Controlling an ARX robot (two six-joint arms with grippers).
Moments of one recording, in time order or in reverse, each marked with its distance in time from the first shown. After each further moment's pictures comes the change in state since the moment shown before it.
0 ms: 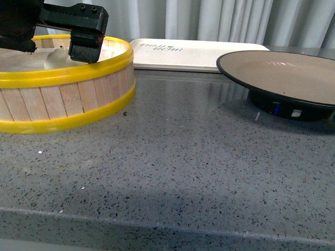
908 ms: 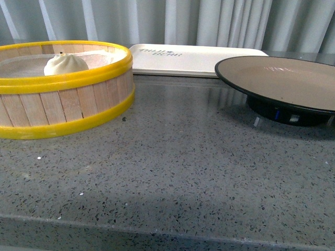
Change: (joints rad) left arm -0.076 -0.241 -0.027 0.116 0.116 -0.153; right arm 0.000 0.000 0.000 0.000 0.000 0.000
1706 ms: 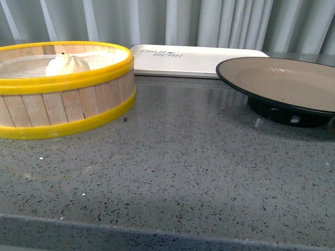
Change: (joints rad) left arm 0.361 -1.215 -1.068 -0.142 0.174 0.022; right arm 0.000 0.000 0.000 0.000 0.000 0.000
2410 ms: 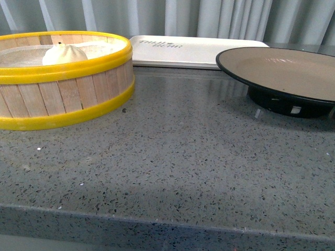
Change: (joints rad) left arm -0.007 -0.123 -0.096 0.230 -0.046 0.108; right arm 0.000 0.000 0.000 0.000 0.000 0.000
